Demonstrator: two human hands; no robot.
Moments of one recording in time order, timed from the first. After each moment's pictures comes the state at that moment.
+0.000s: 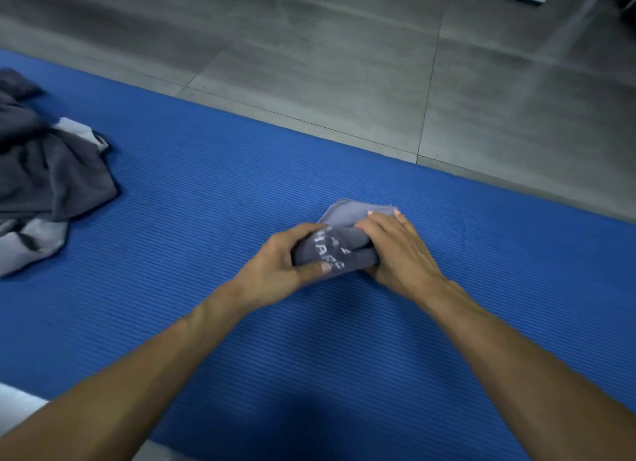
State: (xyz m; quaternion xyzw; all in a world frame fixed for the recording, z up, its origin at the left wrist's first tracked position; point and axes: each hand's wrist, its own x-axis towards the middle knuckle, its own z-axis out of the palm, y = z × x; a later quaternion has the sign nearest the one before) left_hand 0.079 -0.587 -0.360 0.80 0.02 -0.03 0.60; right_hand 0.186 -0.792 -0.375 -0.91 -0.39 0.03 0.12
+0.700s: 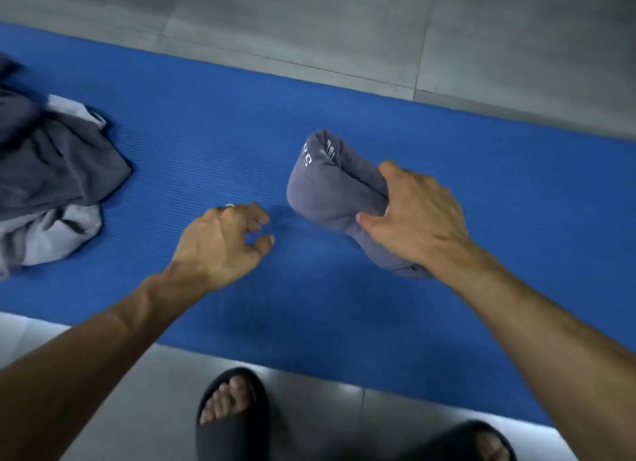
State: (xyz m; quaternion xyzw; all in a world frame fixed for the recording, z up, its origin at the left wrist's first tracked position) left_hand 0.033 -0.541 -0.257 0.94 0.16 -0.13 0.26; right_hand 0.128 -0.768 -0.225 -0.97 -0.18 0.14 0.13
